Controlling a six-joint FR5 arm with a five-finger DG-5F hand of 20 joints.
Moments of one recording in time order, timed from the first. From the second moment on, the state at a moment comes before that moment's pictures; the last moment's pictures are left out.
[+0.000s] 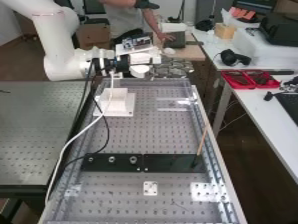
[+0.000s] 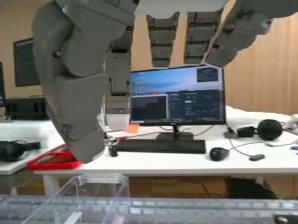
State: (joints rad) arm 1.67 -1.84 -1.87 -2.60 -1.57 -0.74
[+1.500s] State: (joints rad) arm 1.50 -1.58 -1.82 -2.92 -1.49 -0.70
